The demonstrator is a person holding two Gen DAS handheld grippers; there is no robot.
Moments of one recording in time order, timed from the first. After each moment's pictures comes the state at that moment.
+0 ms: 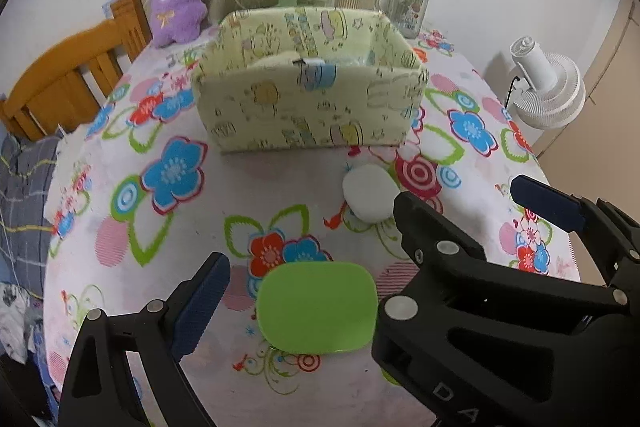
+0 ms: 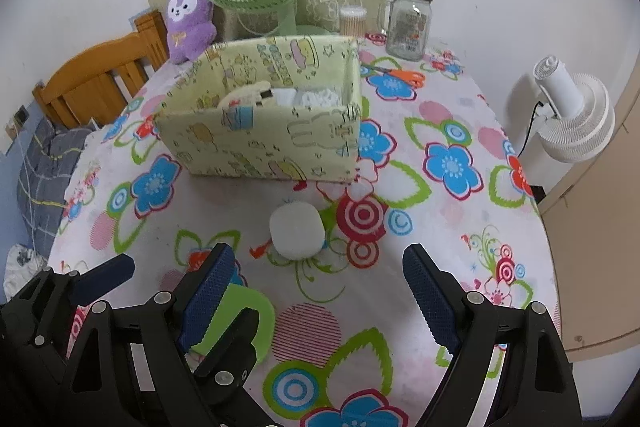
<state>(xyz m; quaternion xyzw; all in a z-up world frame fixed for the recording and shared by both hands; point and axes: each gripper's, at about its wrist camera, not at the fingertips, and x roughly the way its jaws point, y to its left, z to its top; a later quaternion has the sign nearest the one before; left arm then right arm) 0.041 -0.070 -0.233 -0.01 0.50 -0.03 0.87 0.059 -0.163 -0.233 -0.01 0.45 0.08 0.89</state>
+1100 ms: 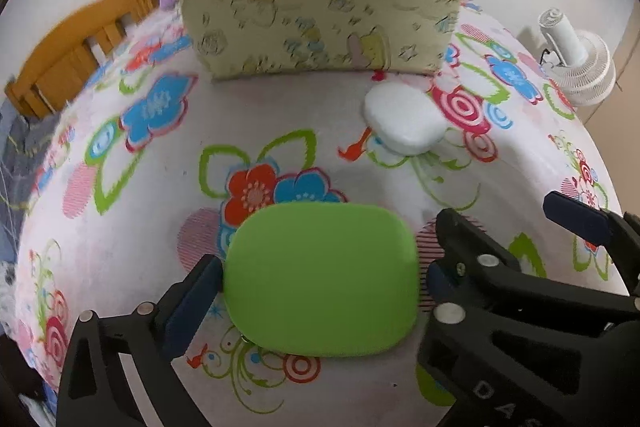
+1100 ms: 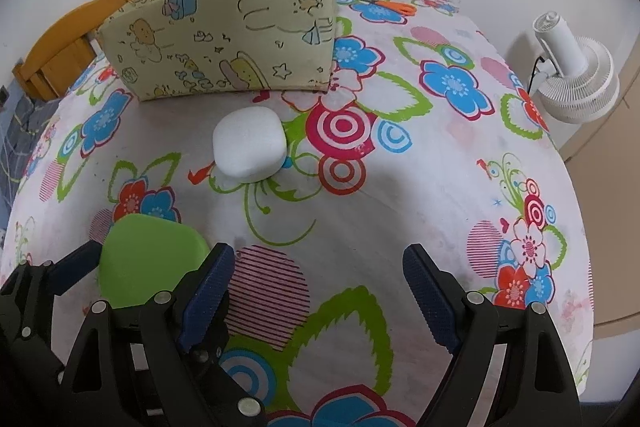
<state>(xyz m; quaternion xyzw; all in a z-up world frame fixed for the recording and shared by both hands) 0.034 -0.074 -0.308 -0.01 0.51 0.01 0.86 0.055 -0.177 -0.315 -0.02 0.50 0.06 0.86</state>
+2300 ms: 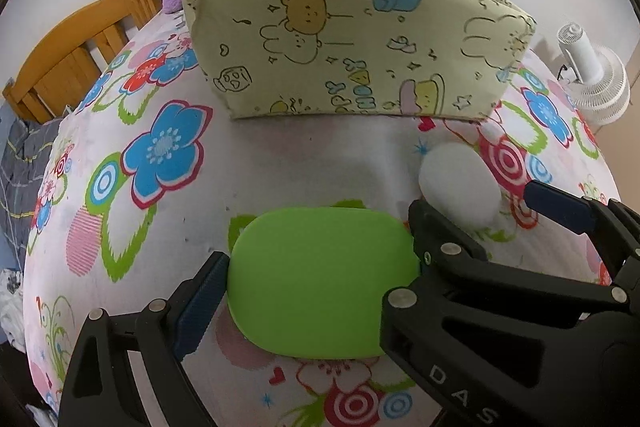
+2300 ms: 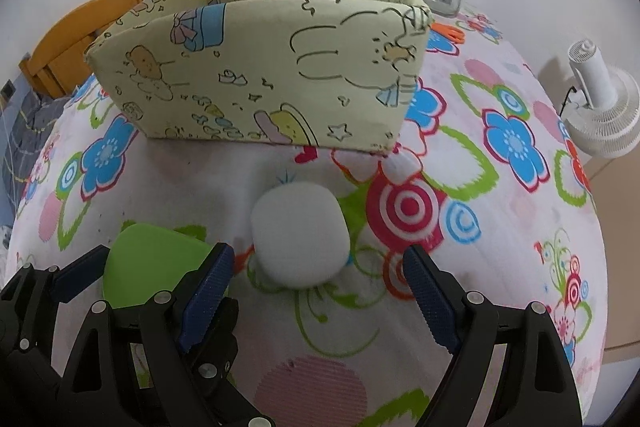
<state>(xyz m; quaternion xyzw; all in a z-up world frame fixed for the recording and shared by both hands) 0.082 -0.048 -0.303 0.00 0.52 0.01 0.85 0.117 -0.138 -0.315 -0.03 0.50 0.09 0.86</state>
